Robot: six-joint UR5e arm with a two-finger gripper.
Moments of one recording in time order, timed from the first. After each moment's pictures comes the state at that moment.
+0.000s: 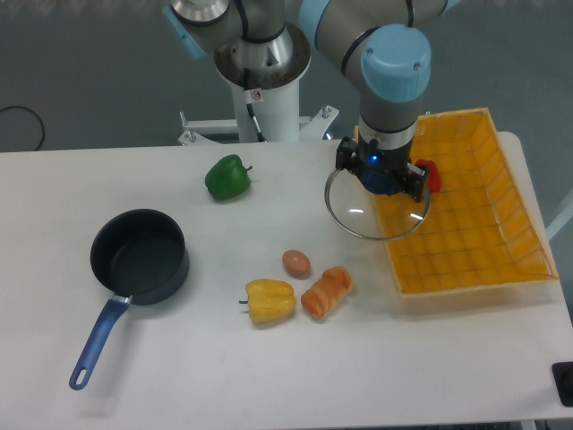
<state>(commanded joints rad) 2.64 -1.74 -1.62 -1.34 1.64 1.07</state>
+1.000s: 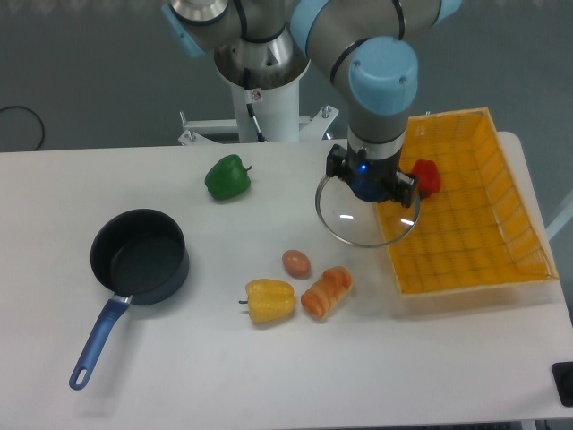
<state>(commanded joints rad) 2.57 -1.82 -1.56 -1.33 1.64 0.98</state>
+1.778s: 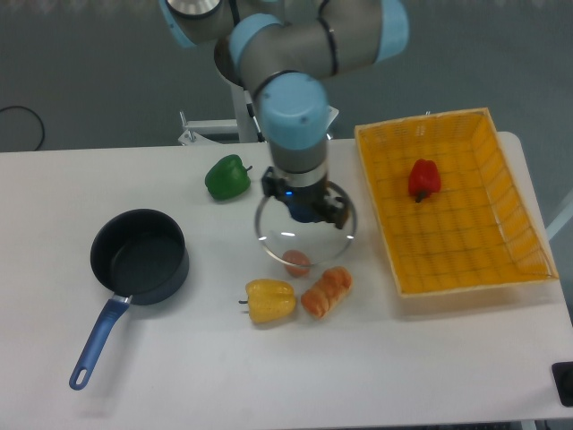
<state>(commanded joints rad) 2.33 -1.77 -1.70 -1.27 1.66 0.80</state>
